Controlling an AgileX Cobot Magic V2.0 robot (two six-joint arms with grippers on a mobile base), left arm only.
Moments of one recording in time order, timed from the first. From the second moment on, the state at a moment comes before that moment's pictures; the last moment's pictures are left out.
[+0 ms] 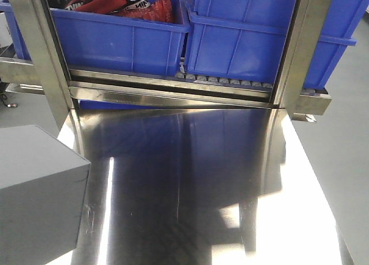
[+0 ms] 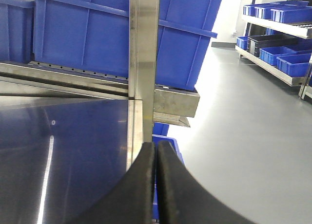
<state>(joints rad) -1.16 0.33 -0.67 0.70 0.73 -0.77</state>
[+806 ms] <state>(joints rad) -1.16 0.33 -0.67 0.70 0.73 -0.77</state>
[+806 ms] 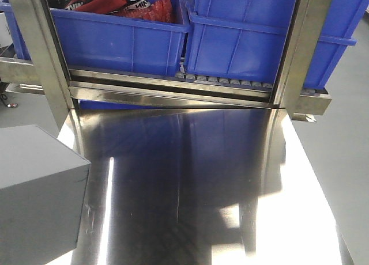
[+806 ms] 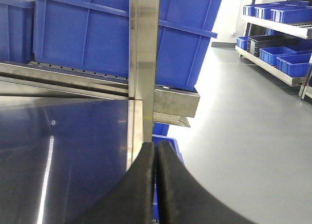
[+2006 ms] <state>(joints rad) -1.16 0.33 -0.67 0.70 0.73 -0.77</state>
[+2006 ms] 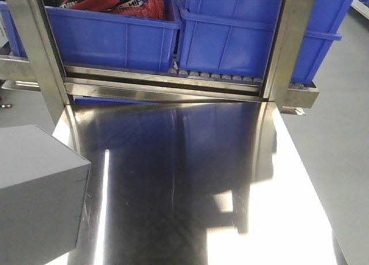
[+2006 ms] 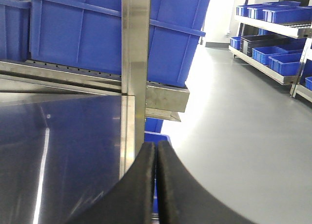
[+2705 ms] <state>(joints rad) -1.16 0.33 -0.67 0.70 0.73 -0.77</state>
